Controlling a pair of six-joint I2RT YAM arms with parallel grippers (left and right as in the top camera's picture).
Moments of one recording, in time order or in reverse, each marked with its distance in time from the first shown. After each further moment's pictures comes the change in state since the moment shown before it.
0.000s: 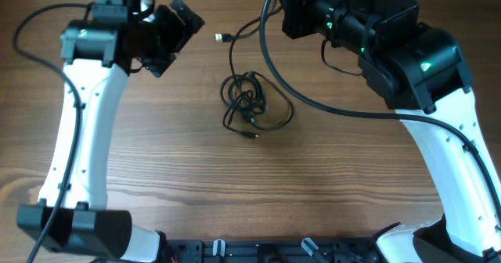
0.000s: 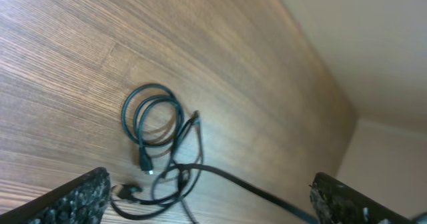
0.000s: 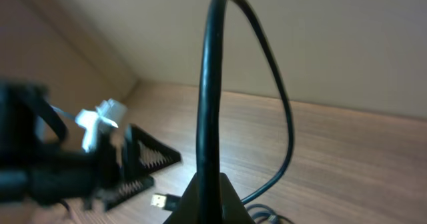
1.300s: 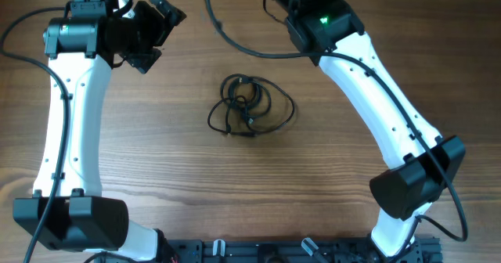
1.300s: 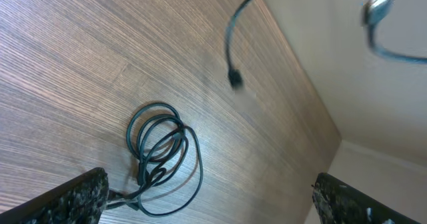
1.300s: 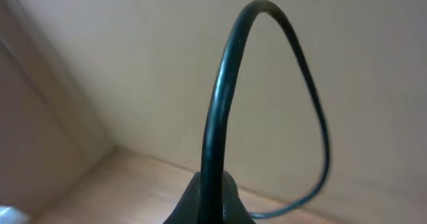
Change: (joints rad) left arm 0.118 0.031 -0.002 0.031 0.064 -0.011; right arm 0.017 0.346 -0.021 0.662 0.075 -0.131
